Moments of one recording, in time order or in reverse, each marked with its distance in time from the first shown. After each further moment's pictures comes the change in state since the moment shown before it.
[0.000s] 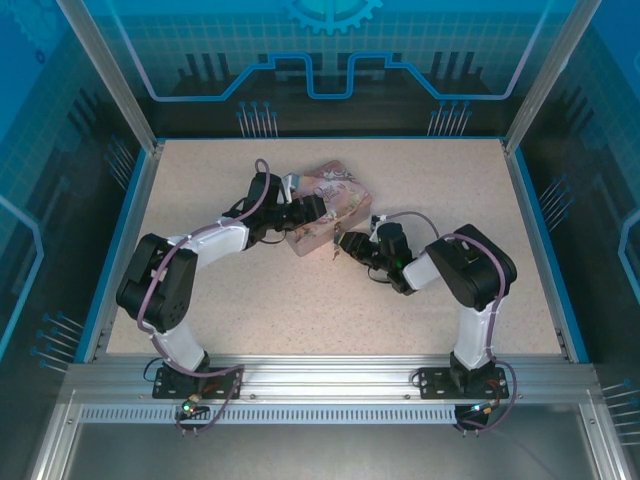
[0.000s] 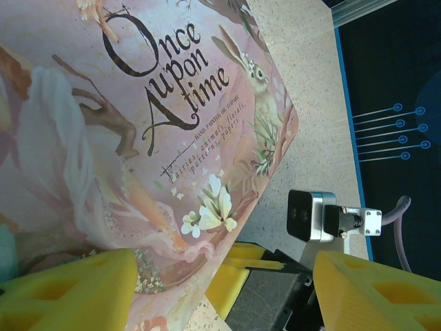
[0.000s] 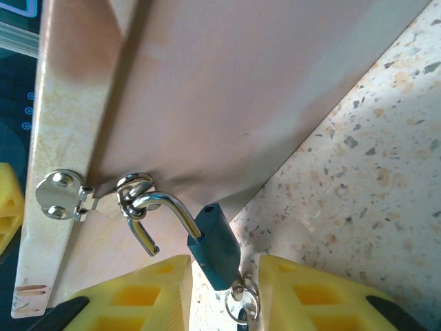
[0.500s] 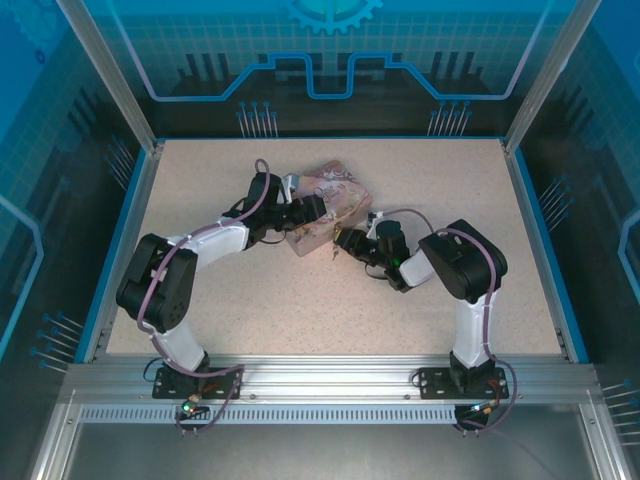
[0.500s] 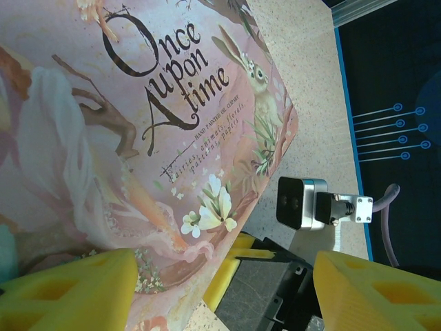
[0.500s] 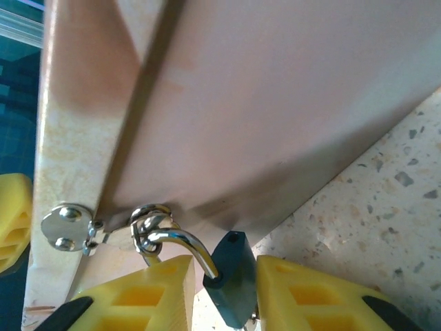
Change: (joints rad) left arm 0.000 0.000 0.000 0.000 0.000 0.000; right arm -0.007 0.080 0.050 0.083 -0.056 0.006
